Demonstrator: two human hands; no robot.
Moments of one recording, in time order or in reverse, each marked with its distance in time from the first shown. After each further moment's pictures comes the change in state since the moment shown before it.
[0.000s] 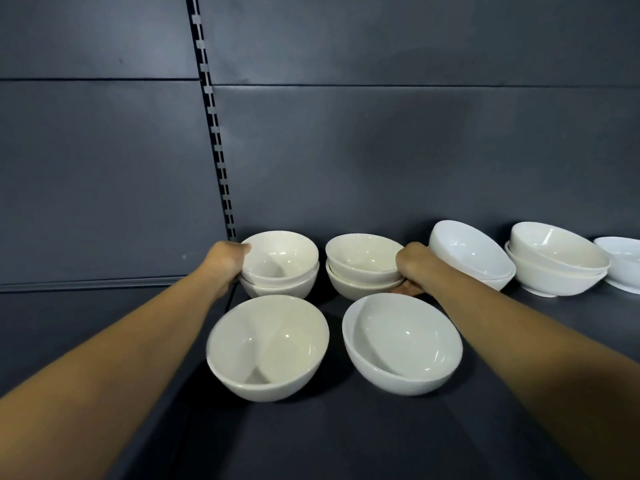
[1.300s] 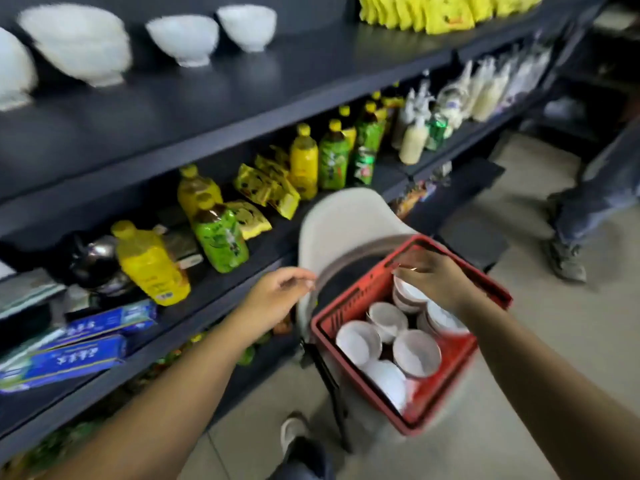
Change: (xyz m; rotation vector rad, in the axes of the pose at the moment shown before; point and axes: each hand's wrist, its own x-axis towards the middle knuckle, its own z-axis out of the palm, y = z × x) left_hand -0.568 -0.132 0.372 0.169 -1.115 0.272; right_hand -0.266 0.641 -0.245 0.143 0.255 0.097
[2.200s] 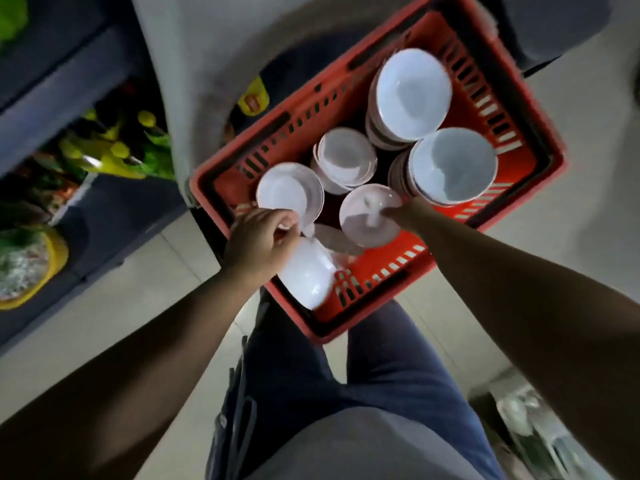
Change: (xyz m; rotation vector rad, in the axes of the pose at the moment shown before) left_hand 0.079 -0.172 0.199 0.550 -0.073 -0.174; right_hand 0.103 0.285 0.075 -0.398 -0.569 0.689
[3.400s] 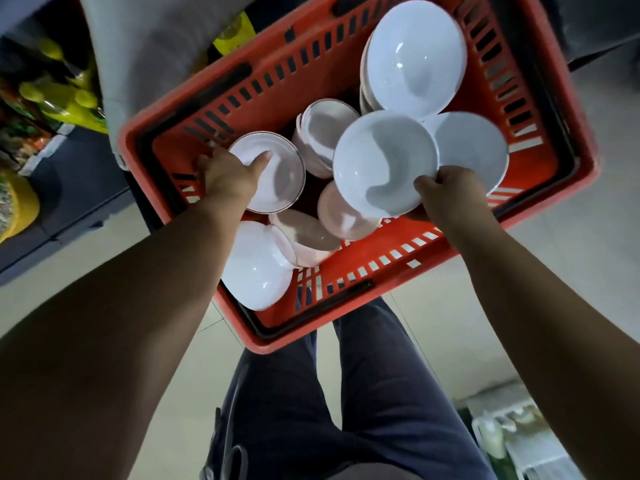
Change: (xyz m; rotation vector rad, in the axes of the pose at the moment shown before) left_hand 0.098 -0.019 0.058 0.038 0.145 -0.845; right_hand -0.009 0.027 -0.051 0.343 0.159 -0.124
